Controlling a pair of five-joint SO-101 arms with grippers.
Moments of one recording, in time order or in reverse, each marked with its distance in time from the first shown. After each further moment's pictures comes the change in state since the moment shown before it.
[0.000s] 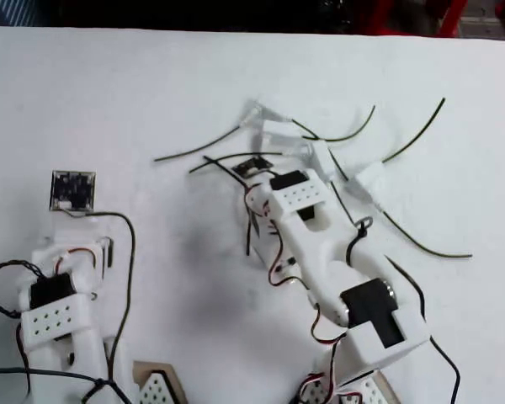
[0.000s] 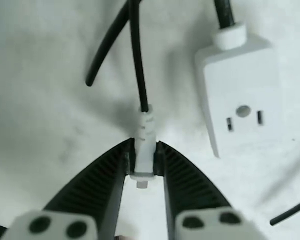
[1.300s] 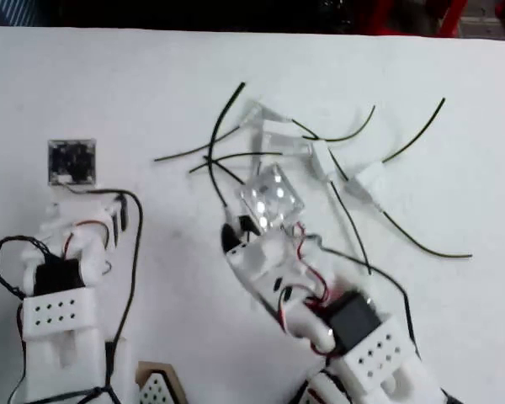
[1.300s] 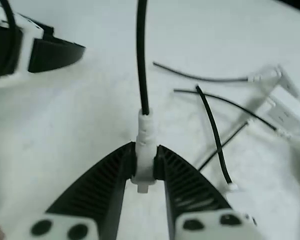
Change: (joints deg) left arm 10.5 0.0 -12.3 -0.2 14.9; right arm -16.8 -74.2 32.2 -24.3 -8.9
